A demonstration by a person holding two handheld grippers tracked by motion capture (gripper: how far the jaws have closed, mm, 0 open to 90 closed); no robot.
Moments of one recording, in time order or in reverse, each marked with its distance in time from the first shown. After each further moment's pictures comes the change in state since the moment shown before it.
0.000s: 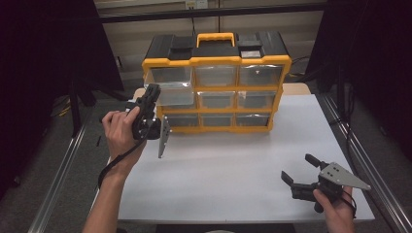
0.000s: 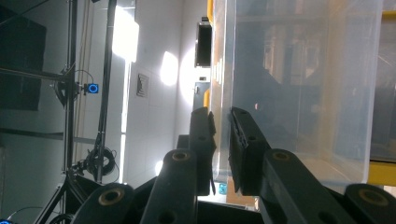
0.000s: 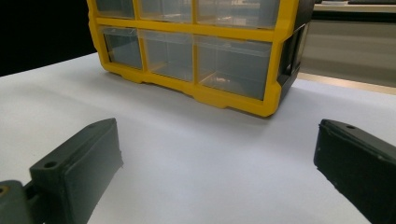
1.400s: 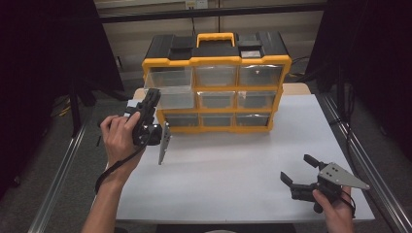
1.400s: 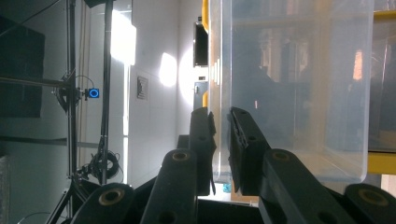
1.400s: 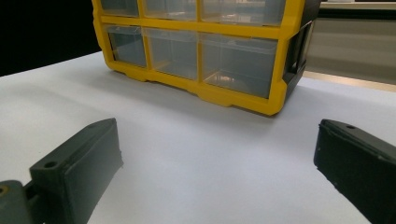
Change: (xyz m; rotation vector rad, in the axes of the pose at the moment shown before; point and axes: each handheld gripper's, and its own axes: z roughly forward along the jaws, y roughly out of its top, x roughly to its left) left arm 0.000 0.005 -0.011 -0.005 -0.004 0.056; right arm 0.000 -0.002 0.002 0.003 0.020 0.001
